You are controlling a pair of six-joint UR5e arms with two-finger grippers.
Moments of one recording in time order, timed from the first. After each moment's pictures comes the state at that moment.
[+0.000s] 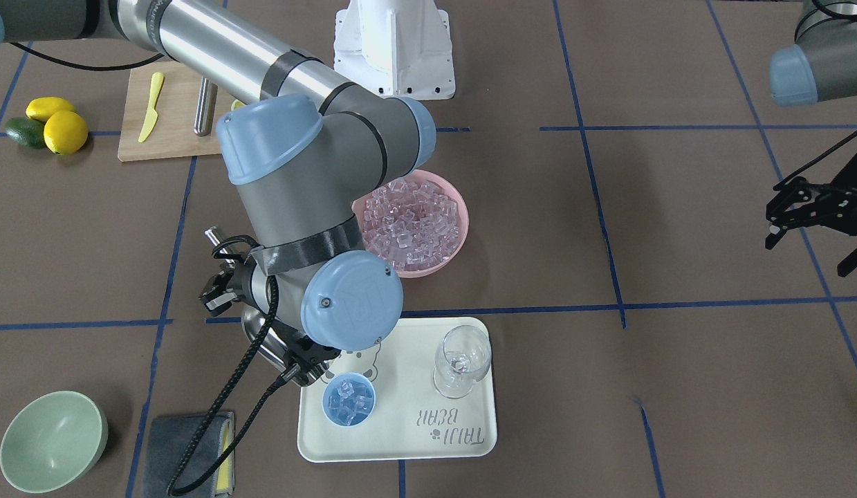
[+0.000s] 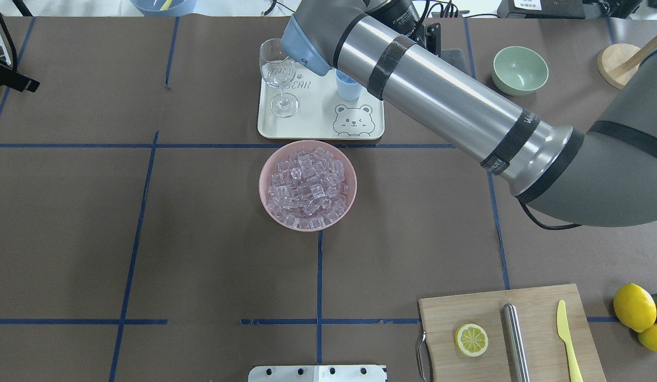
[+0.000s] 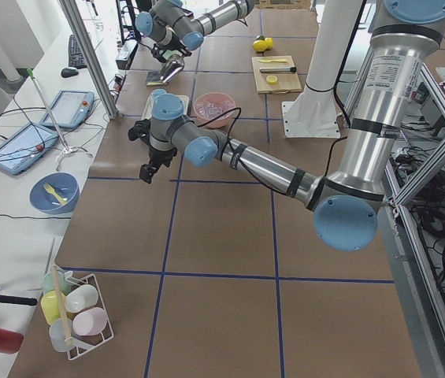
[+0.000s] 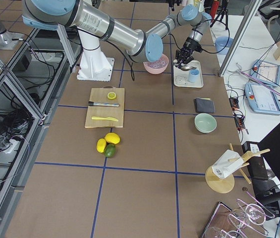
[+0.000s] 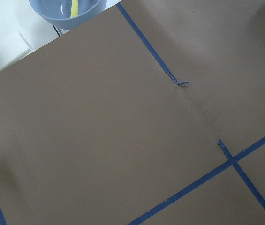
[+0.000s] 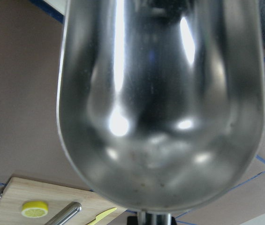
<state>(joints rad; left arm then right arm) -1.25 -1.79 -1.74 -1.86 -2.19 -0.13 0.87 -0.24 0.85 -2.45 1.95 -0.19</state>
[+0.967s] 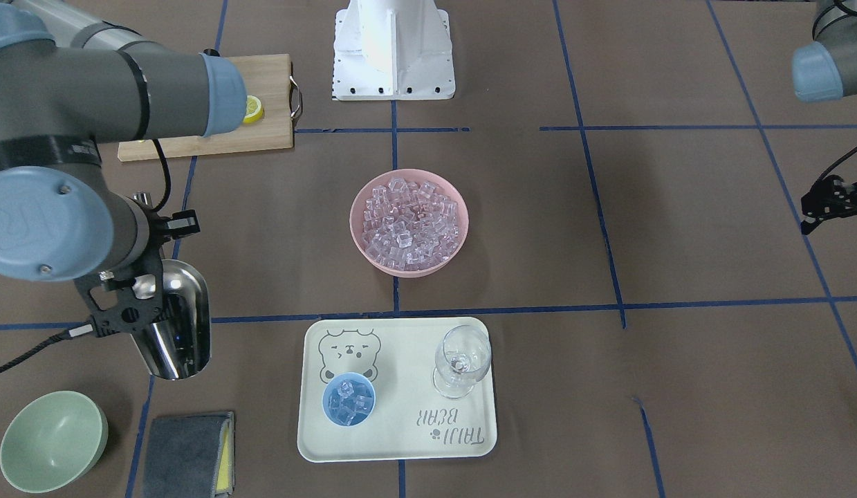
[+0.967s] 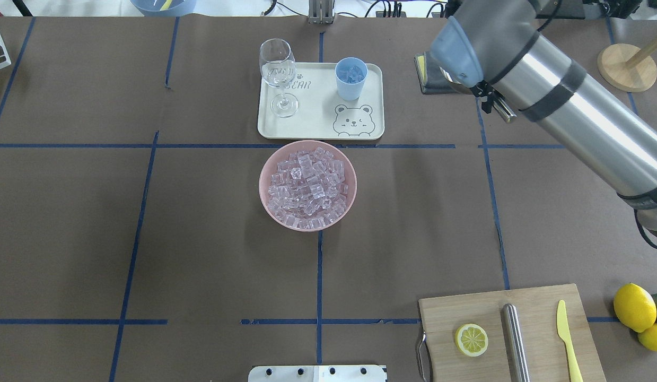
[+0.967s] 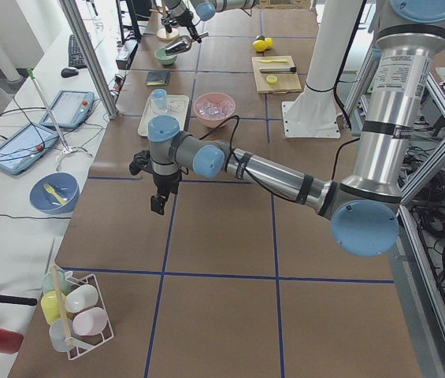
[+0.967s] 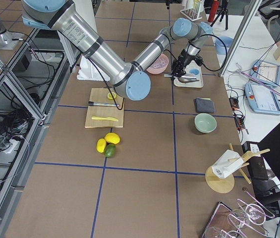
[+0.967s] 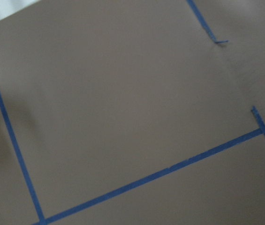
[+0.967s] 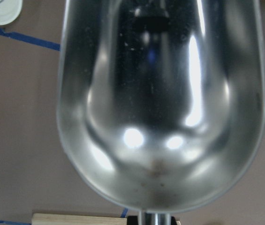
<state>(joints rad) -1.32 -1.70 -1.73 -1.62 -2.20 -0.10 1.02 -0.74 1.53 -2.47 2.23 0.09</state>
